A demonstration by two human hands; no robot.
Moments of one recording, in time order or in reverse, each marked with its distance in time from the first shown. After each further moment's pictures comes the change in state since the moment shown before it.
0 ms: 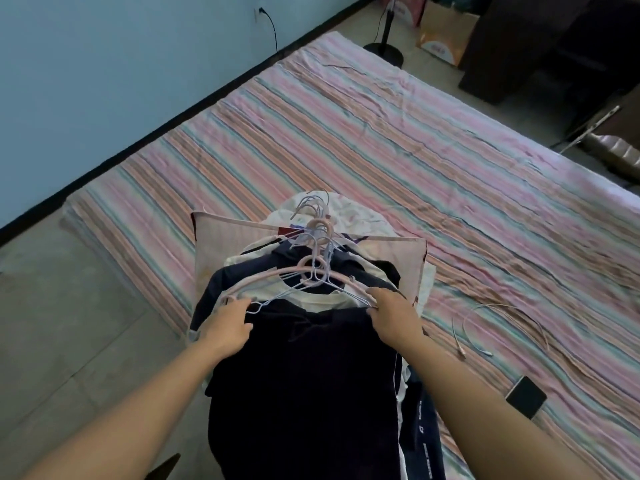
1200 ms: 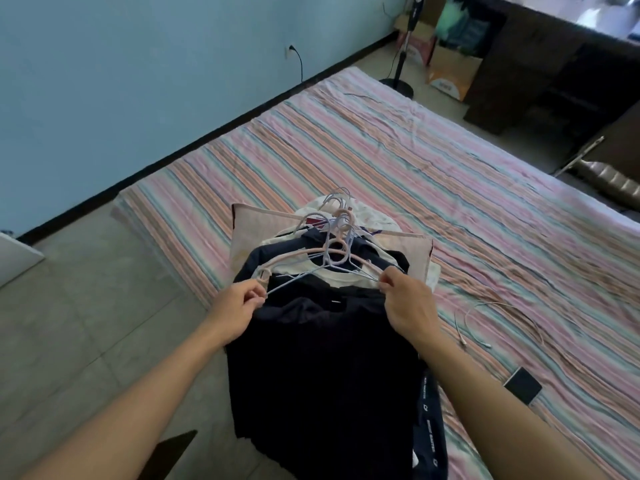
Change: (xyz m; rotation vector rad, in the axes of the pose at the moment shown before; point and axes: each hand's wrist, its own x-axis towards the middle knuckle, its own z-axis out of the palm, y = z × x) left_hand -0.133 -0.045 -0.018 -0.502 0.351 0.219; right_hand -0.125 -0.064 -0.028 0.104 0.295 -0.036
